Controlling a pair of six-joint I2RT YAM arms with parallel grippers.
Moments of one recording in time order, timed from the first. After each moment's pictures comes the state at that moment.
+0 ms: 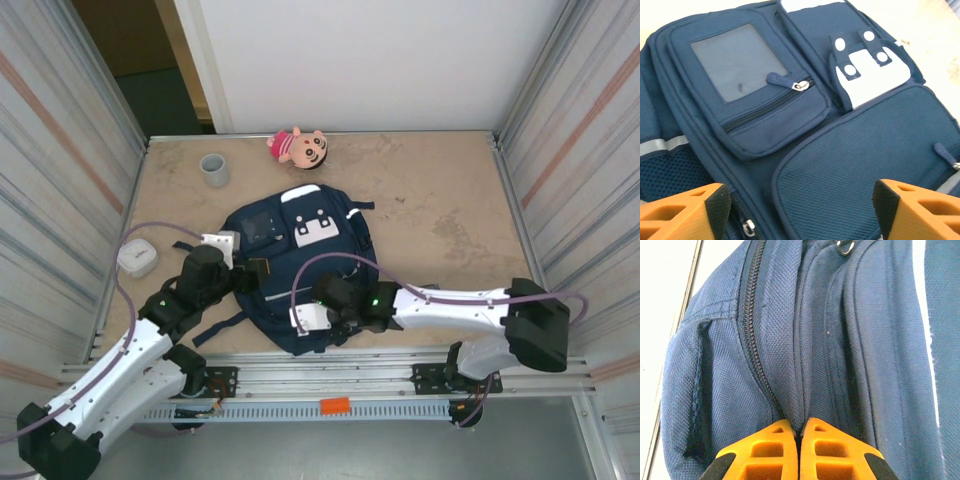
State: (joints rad) left arm -0.55 0.70 0.52 -0.42 -0.05 -0.45; right arm 1.21 1.37 0.83 -0.41 0.03 -0.63
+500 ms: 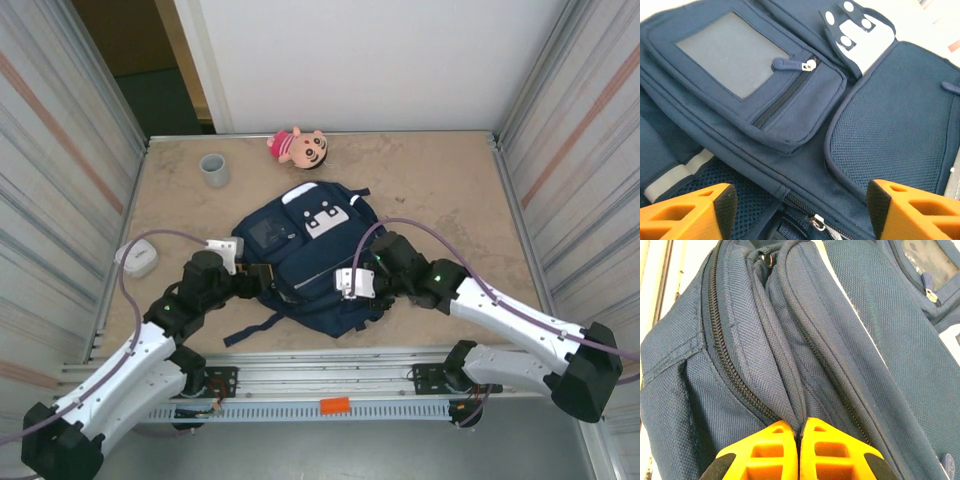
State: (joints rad) left arm -0.53 0.70 0.41 -0.28 0.09 -0.47; right arm 0.85 1.05 0.80 -0.61 -0.21 -0.77
